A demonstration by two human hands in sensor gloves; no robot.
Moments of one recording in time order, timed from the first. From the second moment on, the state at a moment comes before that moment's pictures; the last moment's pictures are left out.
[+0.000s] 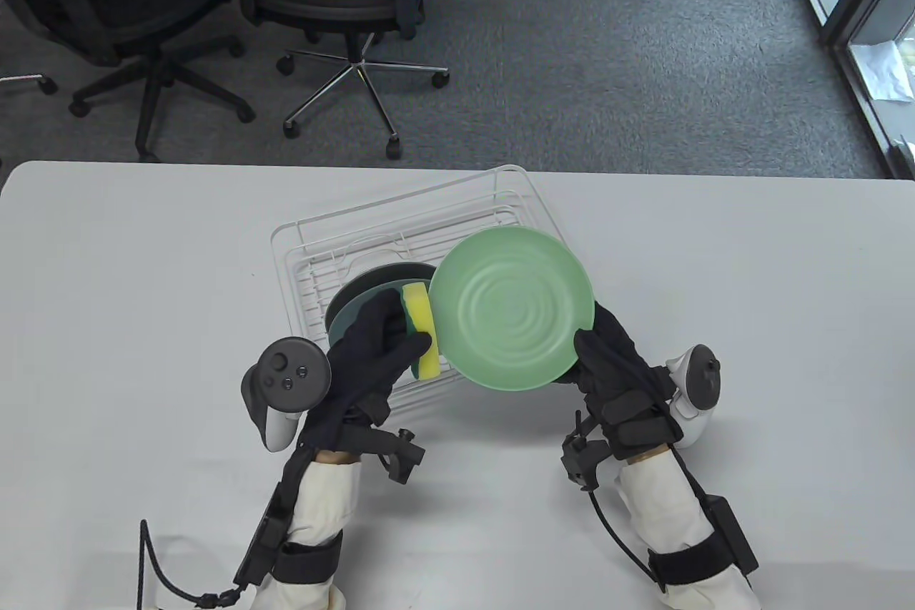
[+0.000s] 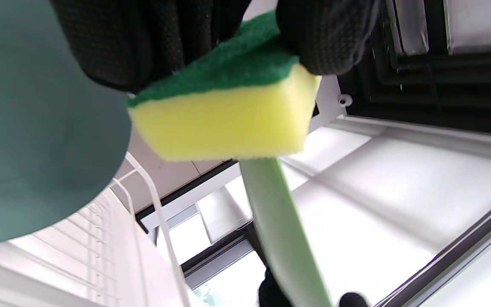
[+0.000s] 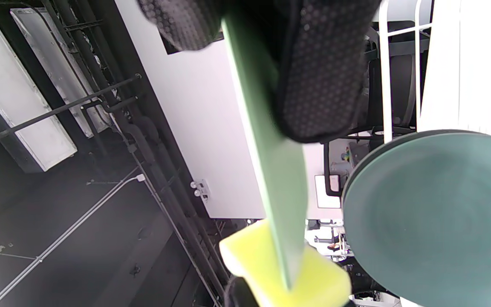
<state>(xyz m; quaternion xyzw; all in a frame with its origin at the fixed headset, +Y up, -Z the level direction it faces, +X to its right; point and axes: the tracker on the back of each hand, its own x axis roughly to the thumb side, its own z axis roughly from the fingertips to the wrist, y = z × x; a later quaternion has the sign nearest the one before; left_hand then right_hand) -0.161 -0.638 -0.268 0.08 -0.15 0.54 0.83 0.184 -0.701 -0.280 0.15 -0.01 0.62 0.77</state>
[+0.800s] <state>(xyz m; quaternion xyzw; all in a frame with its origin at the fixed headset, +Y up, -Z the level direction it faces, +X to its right) -0.109 -0.626 -0.242 0.10 -0.24 0.54 0.80 0.170 -0.734 -0.282 0.05 0.03 0.75 0.65</state>
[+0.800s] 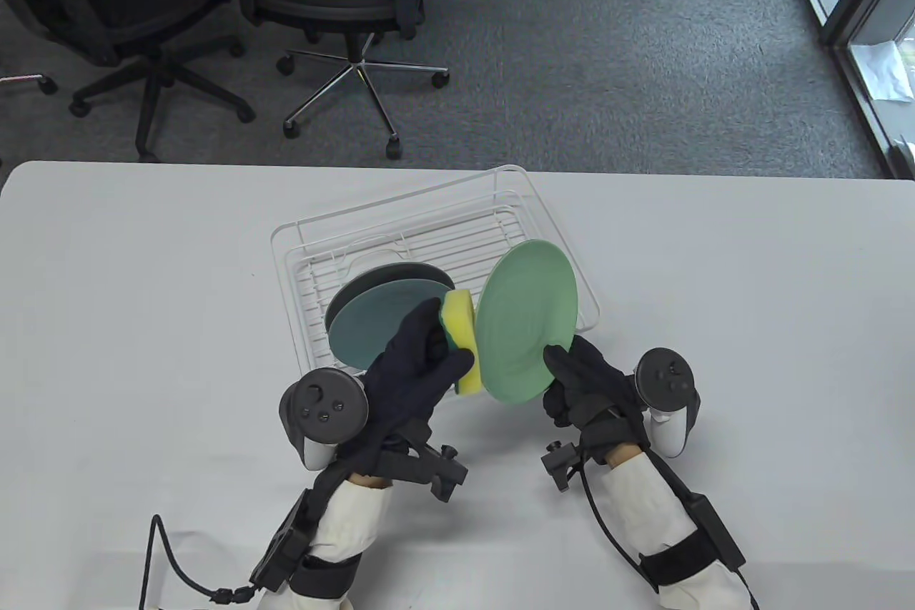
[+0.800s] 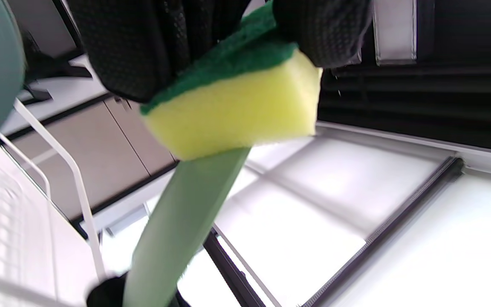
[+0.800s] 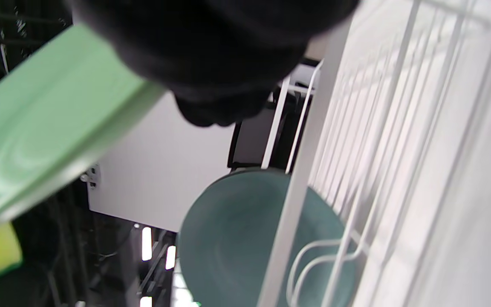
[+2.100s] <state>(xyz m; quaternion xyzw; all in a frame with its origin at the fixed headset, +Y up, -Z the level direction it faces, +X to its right) -0.104 -0.689 -0.278 -0.02 -0.15 0.63 0.76 0.135 -0.727 -0.282 0.23 0.17 0.72 0.63</state>
